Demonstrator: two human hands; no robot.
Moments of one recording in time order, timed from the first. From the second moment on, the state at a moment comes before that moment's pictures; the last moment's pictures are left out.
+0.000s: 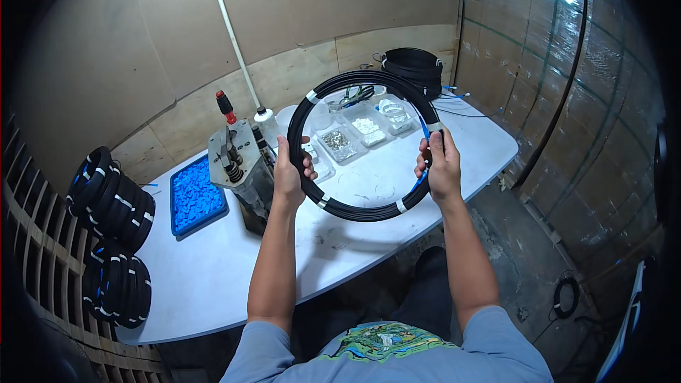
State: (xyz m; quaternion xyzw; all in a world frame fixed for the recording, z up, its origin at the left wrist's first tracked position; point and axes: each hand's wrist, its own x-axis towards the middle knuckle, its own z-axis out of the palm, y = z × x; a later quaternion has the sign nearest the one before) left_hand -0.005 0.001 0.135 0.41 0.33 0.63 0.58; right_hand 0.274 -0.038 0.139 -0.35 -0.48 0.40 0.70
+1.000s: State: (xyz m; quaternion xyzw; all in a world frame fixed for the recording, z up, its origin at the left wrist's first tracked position) left_hand 0.013 -0.017 0.121 0.41 0.24 0.69 0.54; right_hand 0.290 -0.028 0.141 -0.35 -0.48 0.40 0.70
